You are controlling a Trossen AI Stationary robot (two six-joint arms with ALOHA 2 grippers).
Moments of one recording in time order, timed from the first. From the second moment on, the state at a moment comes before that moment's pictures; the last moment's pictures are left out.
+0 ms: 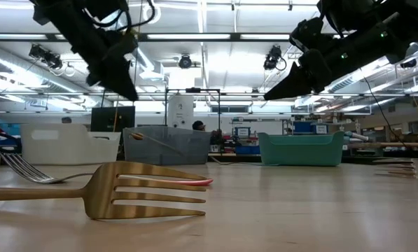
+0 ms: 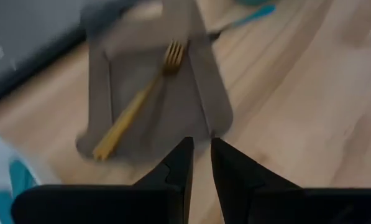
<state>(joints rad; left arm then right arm) 0.15 1.07 0.68 -0.40 -0.38 -0.40 0.07 1.26 0.44 0.41 0.42 -0.05</state>
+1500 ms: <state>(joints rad) 0.16 1.07 0.68 0.06 -0.07 0.06 0.07 1.26 0.44 0.40 0.39 -0.05</state>
